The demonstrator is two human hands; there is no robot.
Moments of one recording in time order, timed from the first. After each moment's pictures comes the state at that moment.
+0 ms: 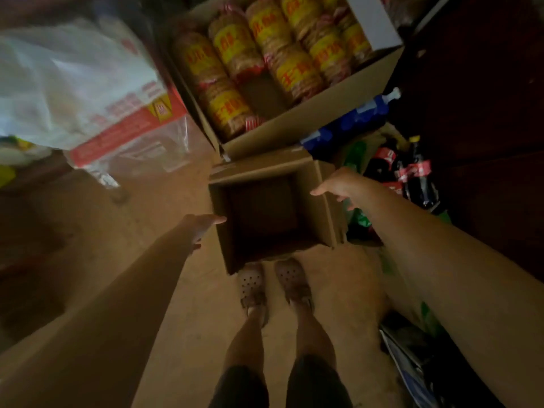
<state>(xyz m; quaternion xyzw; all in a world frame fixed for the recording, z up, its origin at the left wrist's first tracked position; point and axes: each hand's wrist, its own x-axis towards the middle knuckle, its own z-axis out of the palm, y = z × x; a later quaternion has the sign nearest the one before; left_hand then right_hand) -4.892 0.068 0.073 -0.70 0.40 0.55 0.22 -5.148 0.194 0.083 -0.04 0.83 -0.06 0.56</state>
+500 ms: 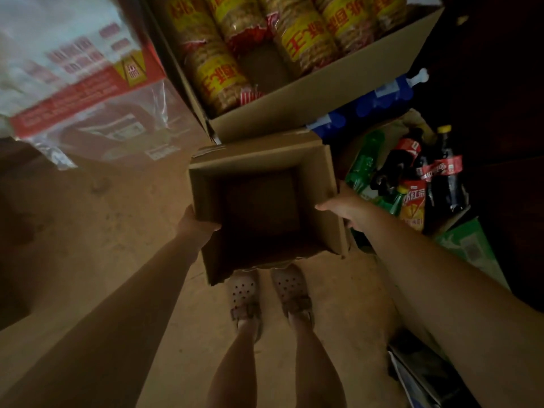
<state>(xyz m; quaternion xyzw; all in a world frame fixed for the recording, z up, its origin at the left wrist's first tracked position) -4.890 0.106 -0.045 -0.70 0.44 0.55 0.12 -5.137 0.241 -0.049 -0.01 0.83 -0.14 0.55</state>
